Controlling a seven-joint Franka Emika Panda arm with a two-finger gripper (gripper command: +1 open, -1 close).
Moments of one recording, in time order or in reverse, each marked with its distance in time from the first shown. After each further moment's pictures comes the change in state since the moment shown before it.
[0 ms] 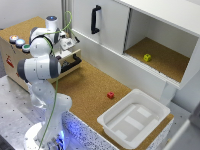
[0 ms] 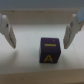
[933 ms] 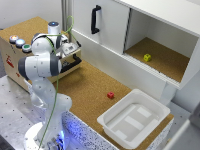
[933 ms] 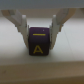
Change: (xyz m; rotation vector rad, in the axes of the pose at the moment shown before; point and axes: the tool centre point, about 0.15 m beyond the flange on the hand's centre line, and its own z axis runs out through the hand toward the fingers) arm 0.003 0.017 0.010 -0.035 0.017 0.007
